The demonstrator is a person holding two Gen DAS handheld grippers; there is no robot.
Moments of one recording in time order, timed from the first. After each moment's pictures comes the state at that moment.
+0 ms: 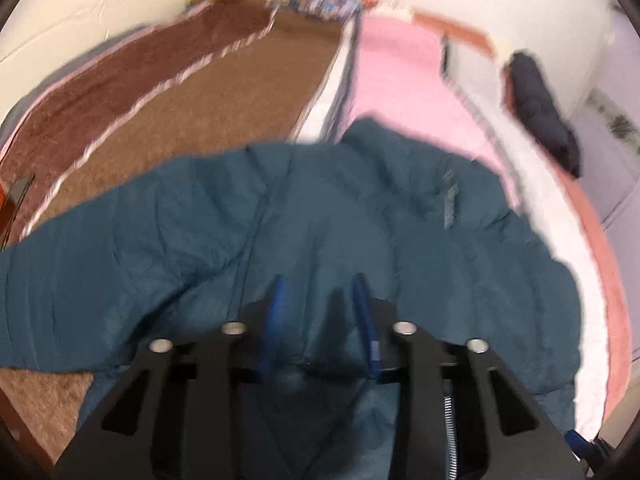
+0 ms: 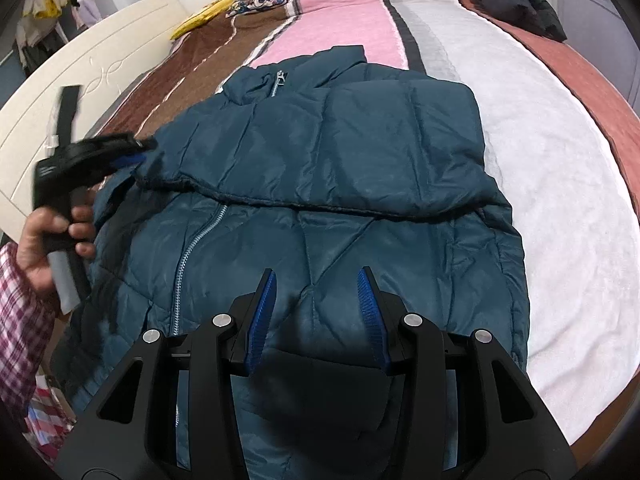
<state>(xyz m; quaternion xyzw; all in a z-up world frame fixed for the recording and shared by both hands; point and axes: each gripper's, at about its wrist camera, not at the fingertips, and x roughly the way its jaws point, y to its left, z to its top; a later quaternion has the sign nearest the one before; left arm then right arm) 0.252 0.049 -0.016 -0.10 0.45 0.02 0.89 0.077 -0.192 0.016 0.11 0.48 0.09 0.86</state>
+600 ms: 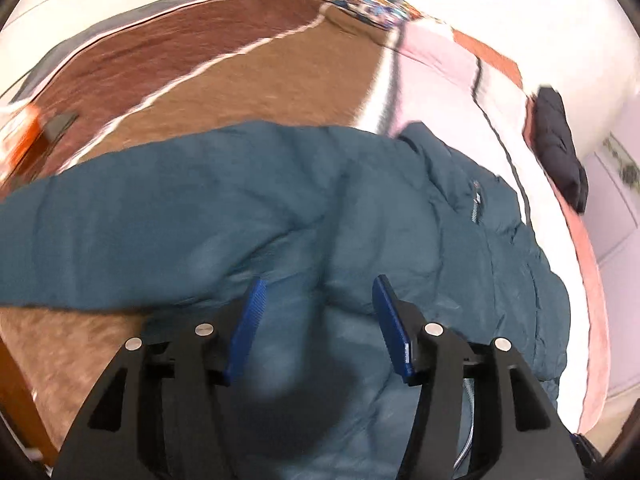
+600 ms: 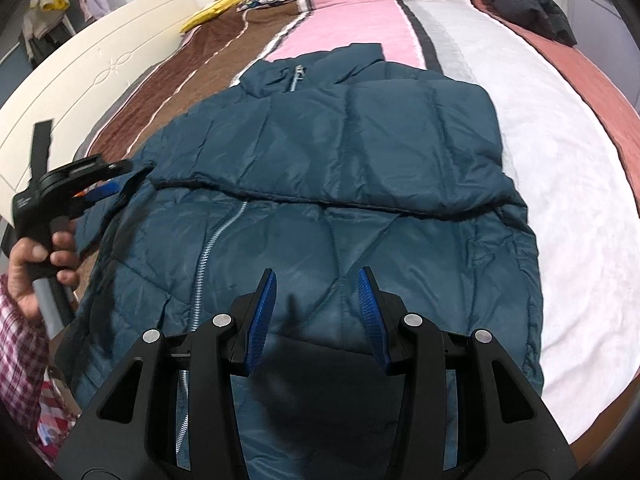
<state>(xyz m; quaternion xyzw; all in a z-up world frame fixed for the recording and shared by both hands) 0.184 0.120 -0.001 -0.18 0.44 0.05 0.88 0.076 -0.171 0.021 0.10 0.49 0.11 0.86</state>
